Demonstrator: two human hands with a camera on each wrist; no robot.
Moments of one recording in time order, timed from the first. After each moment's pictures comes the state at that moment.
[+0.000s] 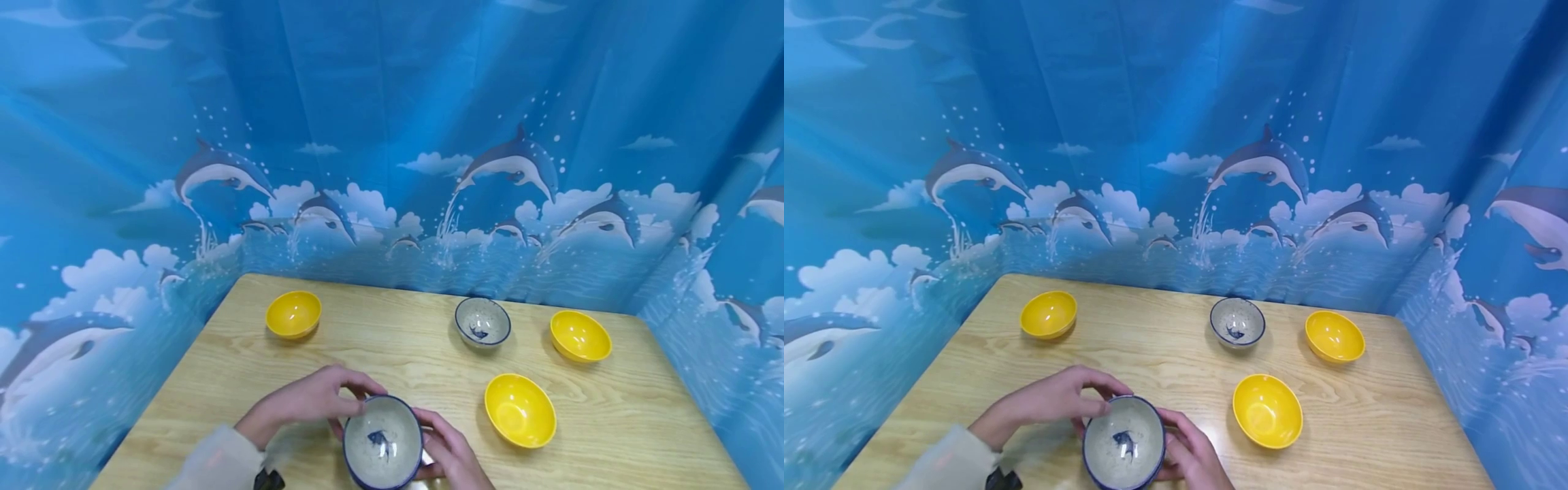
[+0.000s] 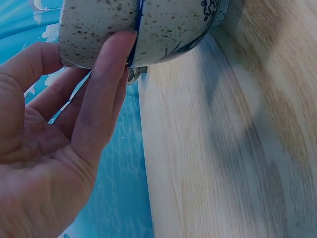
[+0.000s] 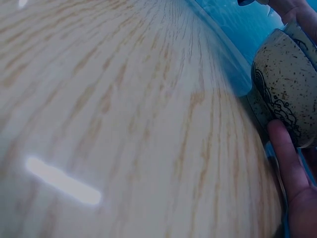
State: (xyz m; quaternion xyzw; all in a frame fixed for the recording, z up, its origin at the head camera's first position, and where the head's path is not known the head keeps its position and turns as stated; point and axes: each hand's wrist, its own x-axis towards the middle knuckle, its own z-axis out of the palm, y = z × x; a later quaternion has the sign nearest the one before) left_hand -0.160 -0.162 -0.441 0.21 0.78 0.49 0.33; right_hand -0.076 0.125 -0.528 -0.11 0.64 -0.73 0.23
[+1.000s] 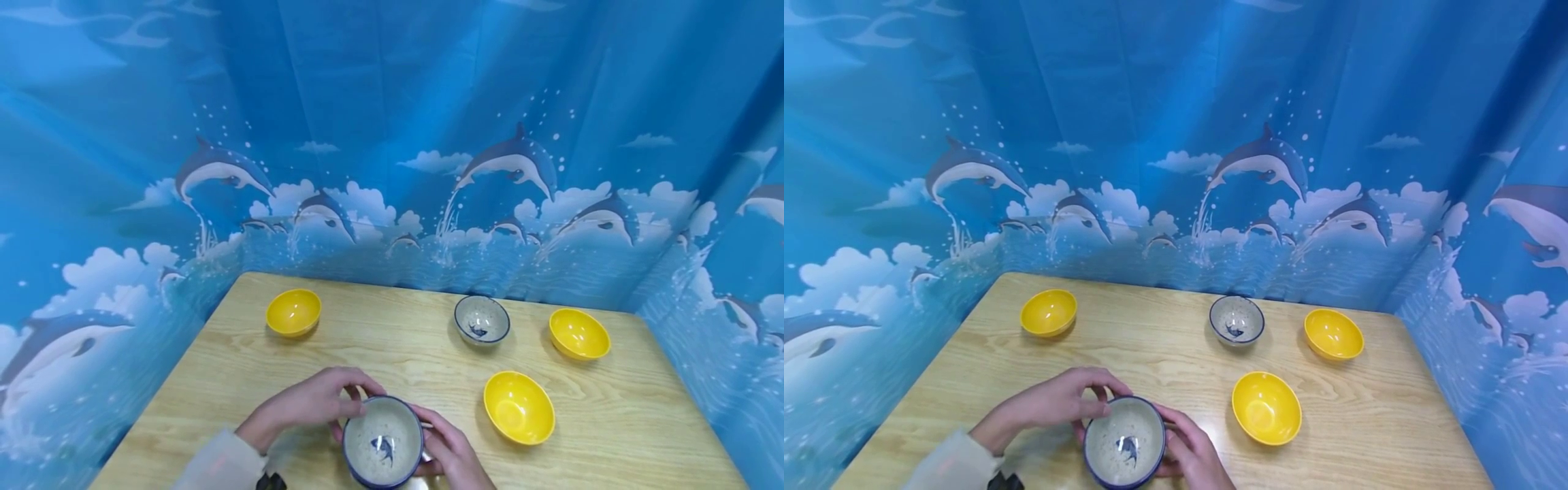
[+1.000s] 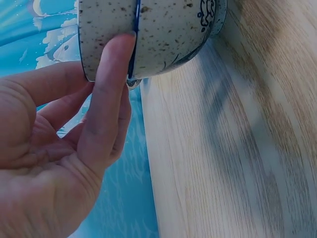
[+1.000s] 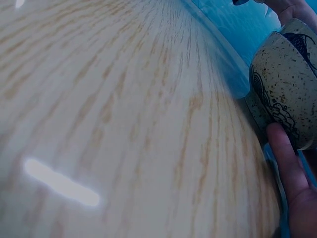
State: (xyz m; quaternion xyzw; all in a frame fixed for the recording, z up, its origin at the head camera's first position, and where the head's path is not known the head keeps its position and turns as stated) left_hand -0.153 -0.157 -0.440 0.19 0.80 0.47 0.32; right_hand -0.073 0.123 -0.526 -0.08 0.64 -0.73 0.22
